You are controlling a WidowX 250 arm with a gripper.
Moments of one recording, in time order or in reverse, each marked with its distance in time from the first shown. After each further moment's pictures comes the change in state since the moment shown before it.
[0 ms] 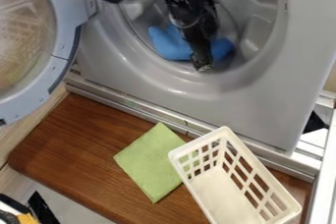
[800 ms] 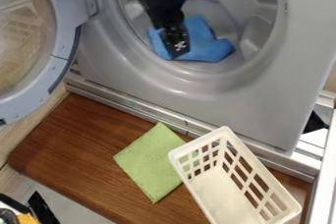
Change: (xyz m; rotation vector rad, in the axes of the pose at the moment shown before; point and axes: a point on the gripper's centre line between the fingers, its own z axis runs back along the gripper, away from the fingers) arm -0.026 -0.019 0.104 -0.204 0.048 0.126
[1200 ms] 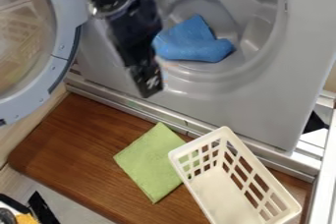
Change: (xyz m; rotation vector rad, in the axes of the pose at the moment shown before) arm -0.049 -0.035 0.004 -0.075 0.093 0.100
